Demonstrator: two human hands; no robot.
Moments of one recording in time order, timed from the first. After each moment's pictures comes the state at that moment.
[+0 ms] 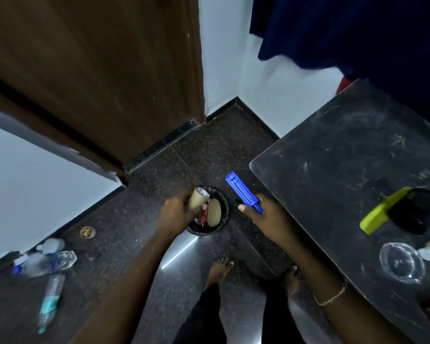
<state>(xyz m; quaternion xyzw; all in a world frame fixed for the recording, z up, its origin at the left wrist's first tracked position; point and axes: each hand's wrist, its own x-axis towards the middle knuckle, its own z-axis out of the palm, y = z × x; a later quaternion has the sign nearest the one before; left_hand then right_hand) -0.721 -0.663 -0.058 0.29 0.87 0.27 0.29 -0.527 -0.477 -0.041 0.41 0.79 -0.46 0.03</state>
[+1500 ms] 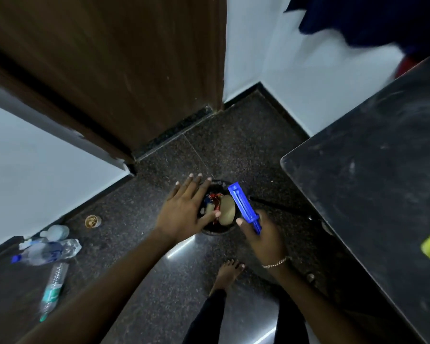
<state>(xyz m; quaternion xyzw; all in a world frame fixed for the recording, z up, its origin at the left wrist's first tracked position) -0.750 -0.681 -0.129 0.48 0.86 0.07 0.14 -0.550 -0.538 -0.152 0.42 0.78 -0.47 -0.05</state>
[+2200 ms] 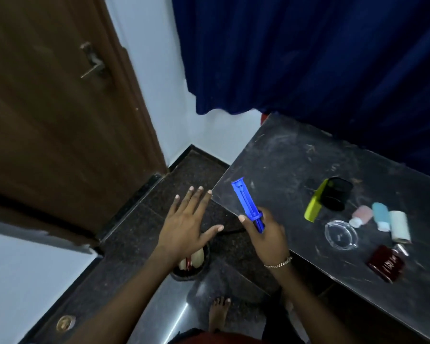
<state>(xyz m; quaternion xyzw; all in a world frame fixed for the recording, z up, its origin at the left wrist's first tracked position) -0.670 -0.598 0.067 0.63 0.76 0.12 0.04 -0.455 -0.507 0.062 0.51 0.74 -0.33 -0.29</state>
